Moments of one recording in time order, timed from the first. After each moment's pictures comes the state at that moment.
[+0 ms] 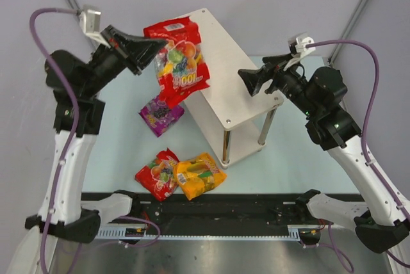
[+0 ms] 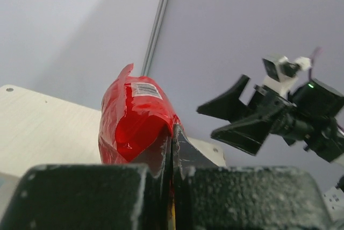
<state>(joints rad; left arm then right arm) -0.21 1.10 1.60 -0.09 0.66 -0.57 0.56 1.06 1.36 -0.16 -0.14 0.16</state>
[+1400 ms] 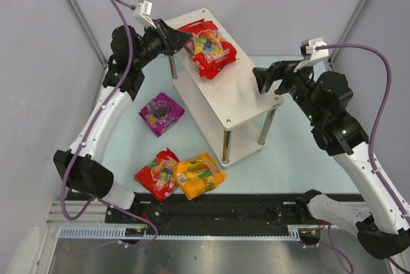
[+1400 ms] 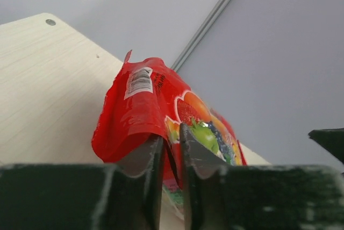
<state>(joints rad) -0.29 1.51 1.61 0.02 0.45 -0.59 0.54 1.00 1.34 -0.26 0.09 0.16</state>
